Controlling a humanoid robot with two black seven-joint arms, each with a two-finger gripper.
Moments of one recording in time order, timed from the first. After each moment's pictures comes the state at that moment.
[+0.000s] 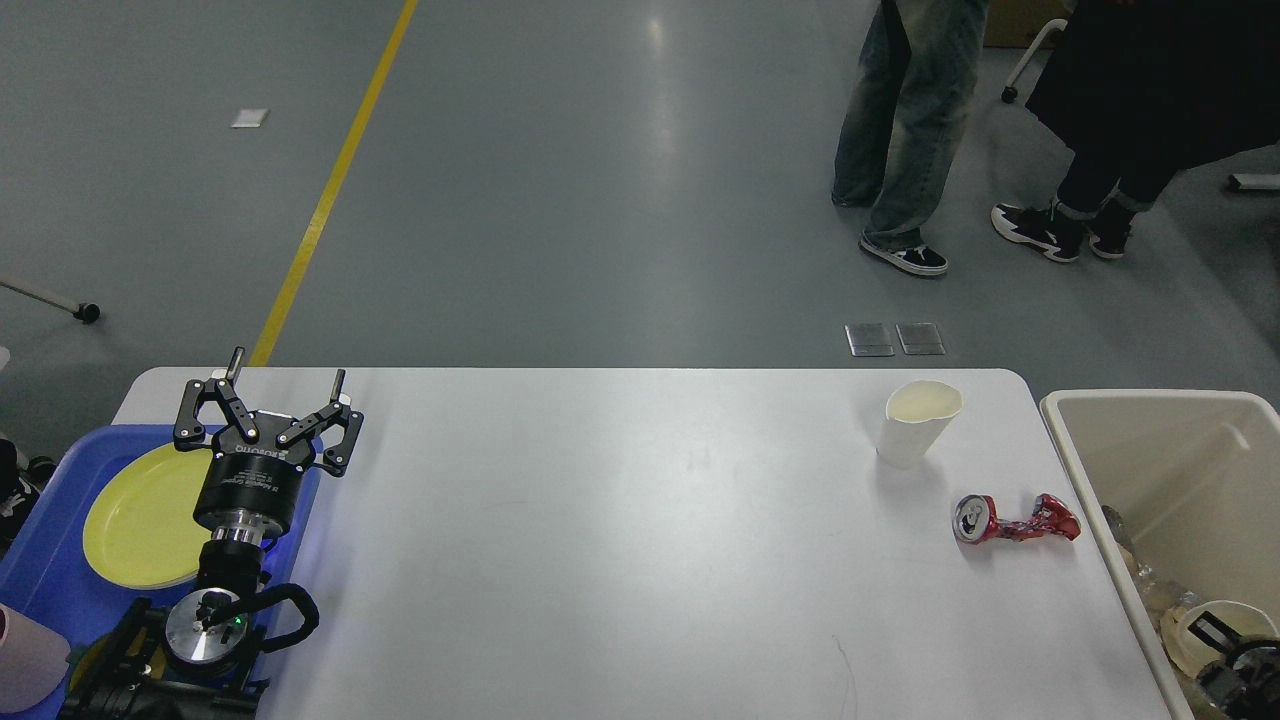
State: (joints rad) left arm -0.25 0.02 -1.64 -0.80 0.18 -0.60 -0.07; right arm 0.48 -0.36 -0.89 0.11 0.14 -0.07 -0.12
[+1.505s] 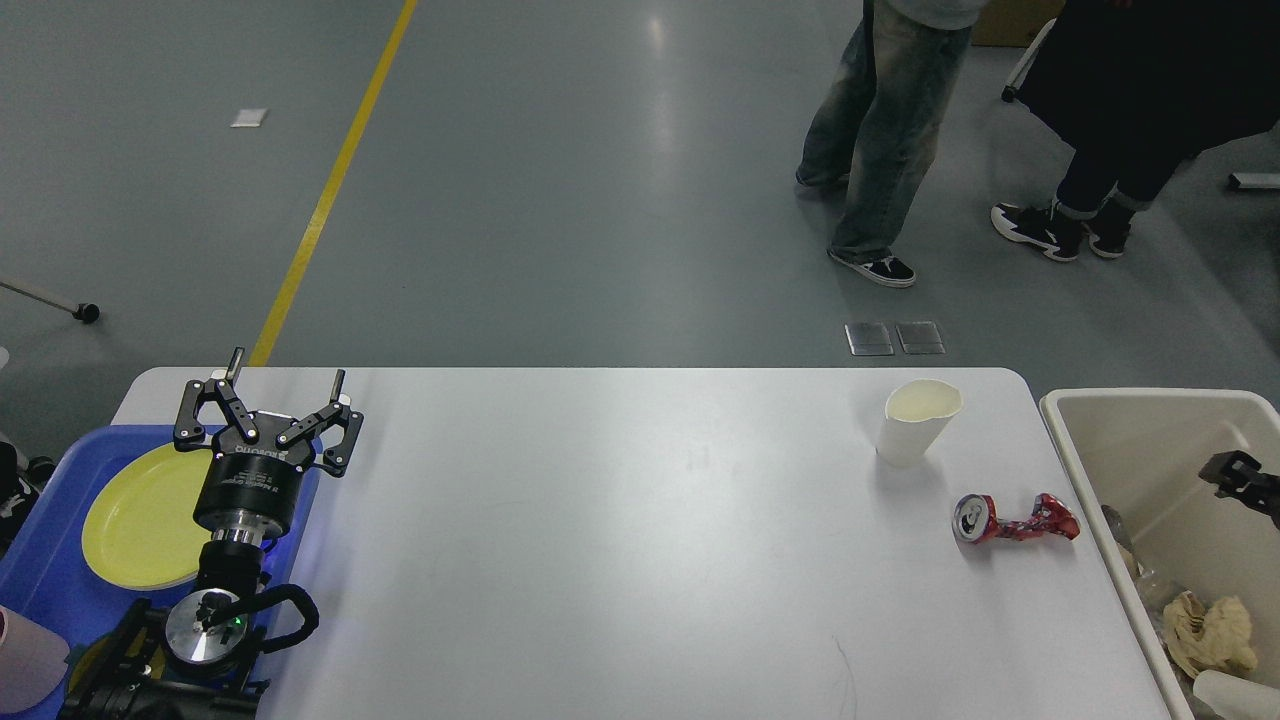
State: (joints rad) left arm -0.25 0.02 -1.64 -0.80 0.18 -0.60 -0.07; right arm 1.39 -0.66 -1.30 0.90 0.08 0.13 -0.12
